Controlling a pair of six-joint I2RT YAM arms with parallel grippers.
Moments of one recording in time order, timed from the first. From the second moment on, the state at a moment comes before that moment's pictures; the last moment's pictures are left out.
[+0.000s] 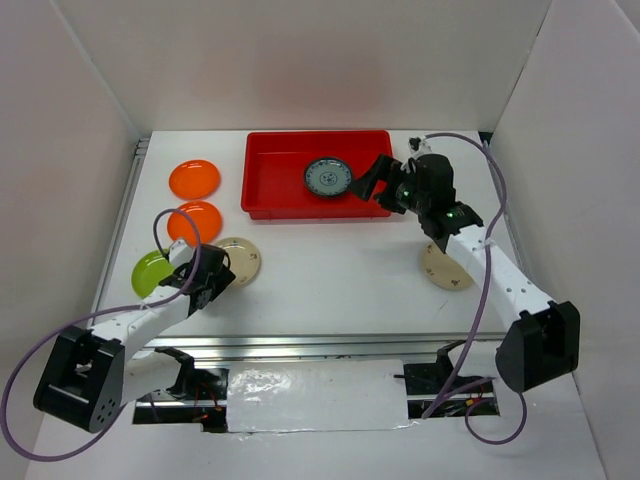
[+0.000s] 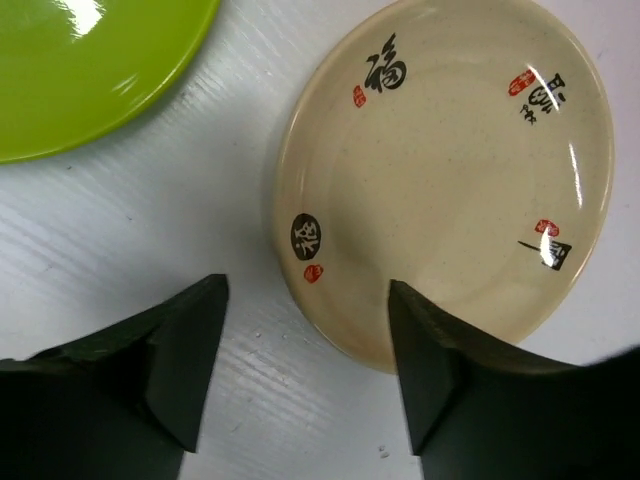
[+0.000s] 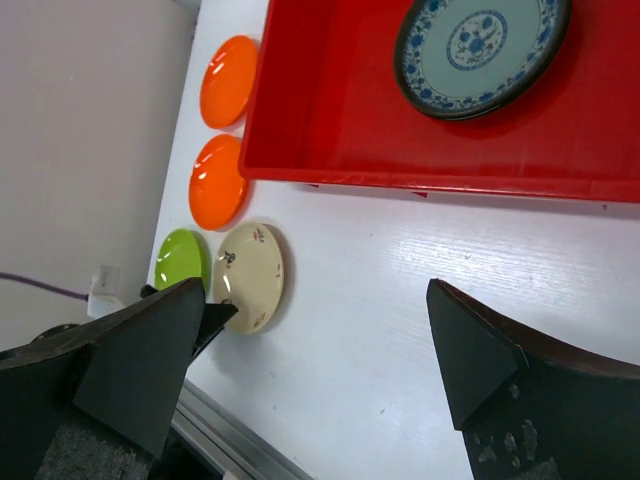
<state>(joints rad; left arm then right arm) -0.32 1.12 0.44 -0.31 -0.42 -1.06 0.31 1.30 1.08 -0.16 -0.27 0.66</state>
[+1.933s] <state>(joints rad) -0.34 2.30 1.95 -0.20 0.09 -0.58 -0.29 0.81 0.74 -0.38 -0.09 0.80</state>
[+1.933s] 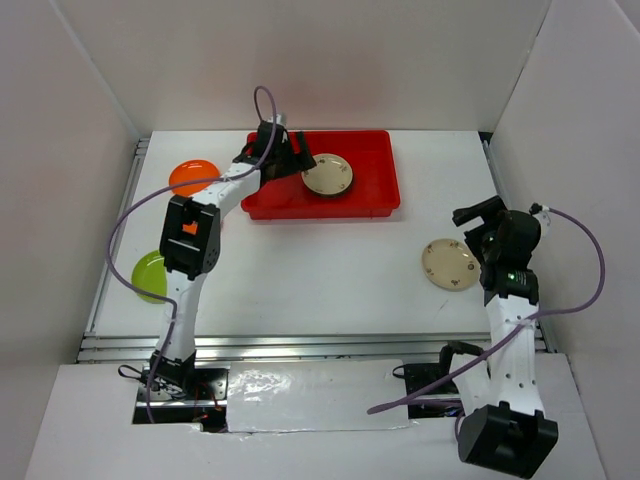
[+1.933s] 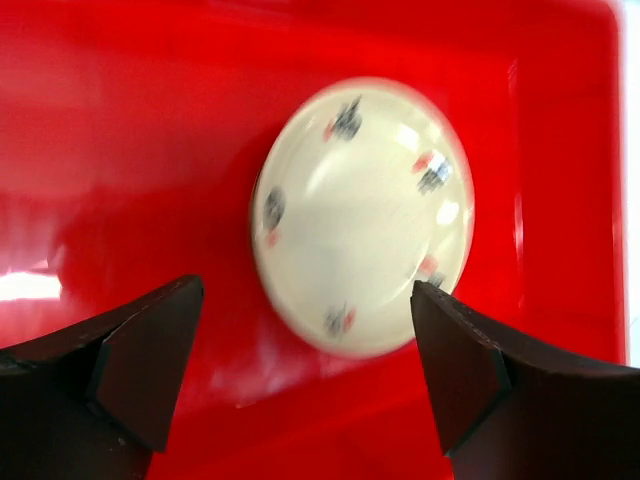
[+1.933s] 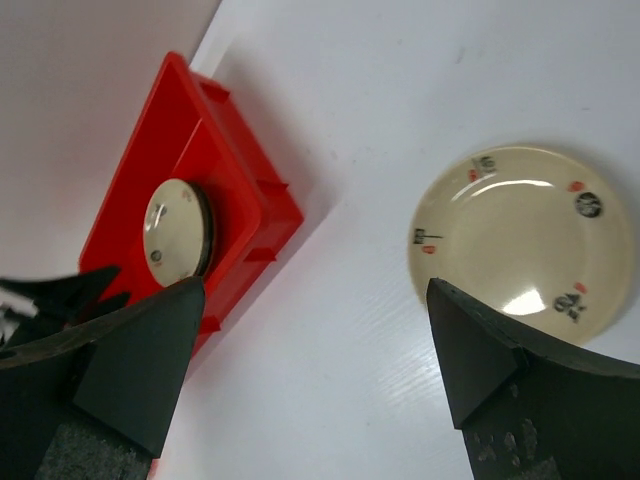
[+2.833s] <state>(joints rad) -0.42 1.47 1.29 -0.58 -0.15 -0.55 -0.38 0.92 0.37 -0.39 0.01 1.02</state>
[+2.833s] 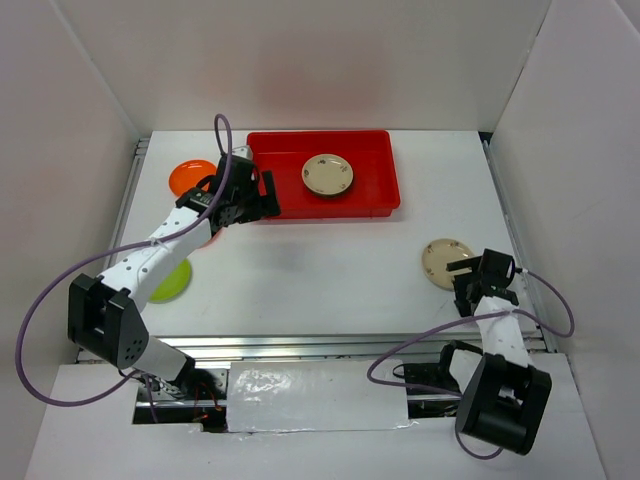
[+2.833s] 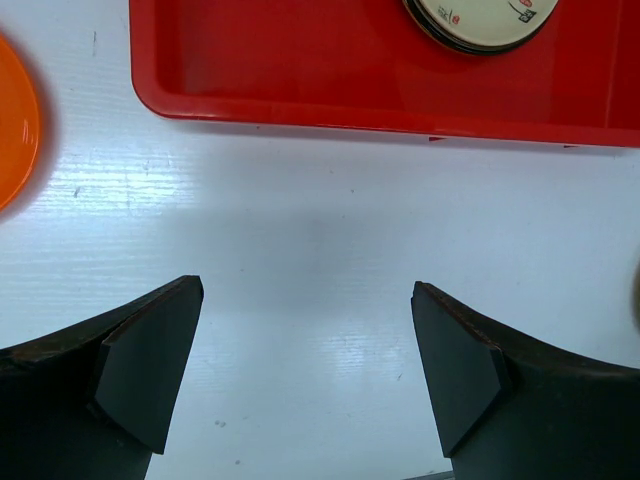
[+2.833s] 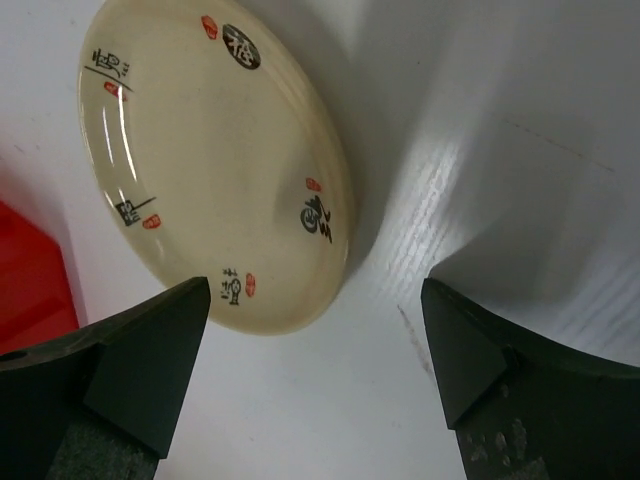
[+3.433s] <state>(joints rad) -0.40 1.44 1.25 -0.54 -0.17 -0.58 -0.38 1.04 0.34 -0.17 -0.04 1.08</state>
